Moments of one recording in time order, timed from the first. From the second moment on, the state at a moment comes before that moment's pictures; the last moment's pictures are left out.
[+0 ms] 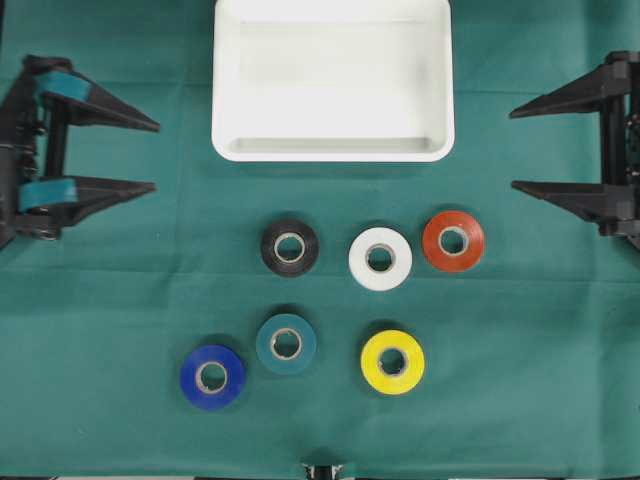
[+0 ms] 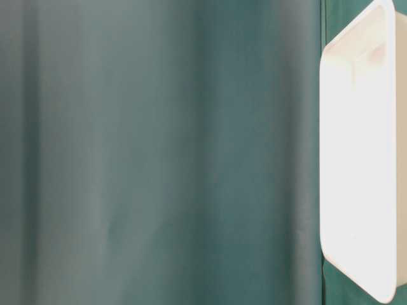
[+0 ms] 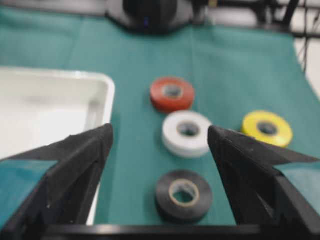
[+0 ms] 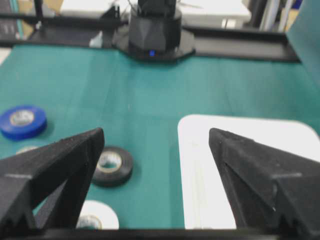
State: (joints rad) left arm -0.02 -0.79 1.14 -0.03 -0.21 -0.06; right arm 0.00 -0.89 1.19 0.00 -0.24 0.10
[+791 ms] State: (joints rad) left arm -0.03 -0.37 0.92 -0.03 -0.03 -0.08; right arm 0.00 -0.56 1.08 0.00 -0.12 0.10
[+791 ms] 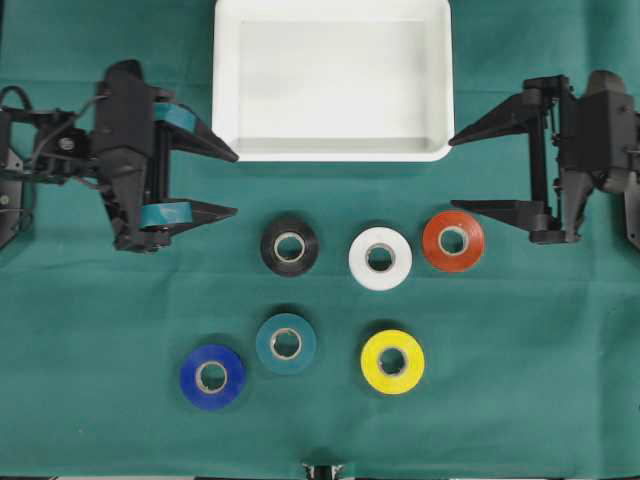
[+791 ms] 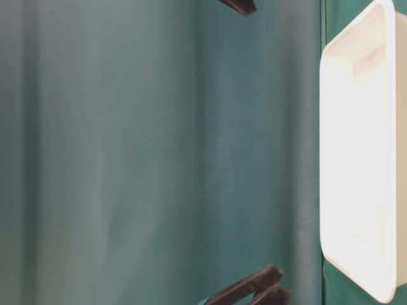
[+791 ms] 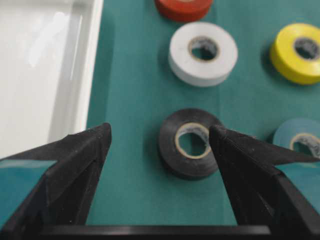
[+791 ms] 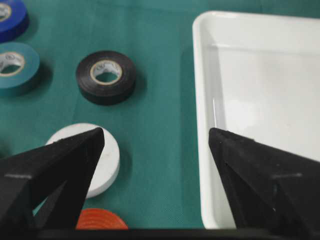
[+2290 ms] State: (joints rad) left arm -0.03 -0.30 0.88 -0.03 0.01 -0.08; right arm 0.12 -0.47 1.06 0.00 -0.08 0.11
